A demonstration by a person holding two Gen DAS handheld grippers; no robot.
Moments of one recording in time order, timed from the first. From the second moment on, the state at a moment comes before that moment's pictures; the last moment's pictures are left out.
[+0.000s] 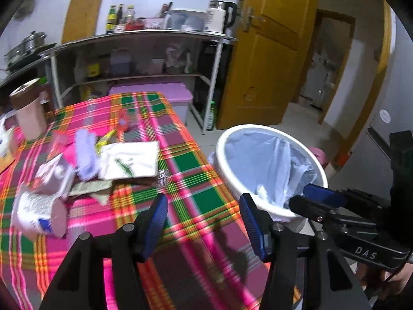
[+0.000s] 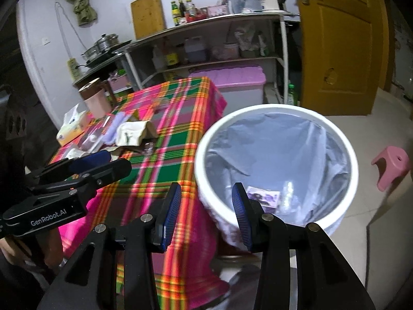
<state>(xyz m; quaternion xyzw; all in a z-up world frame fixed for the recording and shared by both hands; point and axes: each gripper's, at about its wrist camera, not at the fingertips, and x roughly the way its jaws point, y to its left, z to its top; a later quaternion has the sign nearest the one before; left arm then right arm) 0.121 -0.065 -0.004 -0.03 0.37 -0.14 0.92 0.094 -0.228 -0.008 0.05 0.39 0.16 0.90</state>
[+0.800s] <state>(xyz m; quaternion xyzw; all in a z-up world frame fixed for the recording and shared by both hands) 0.080 0.052 -0.009 -0.07 0.34 0.00 0.94 0.098 -0.147 -0.008 0.01 0.39 0.25 0.88</state>
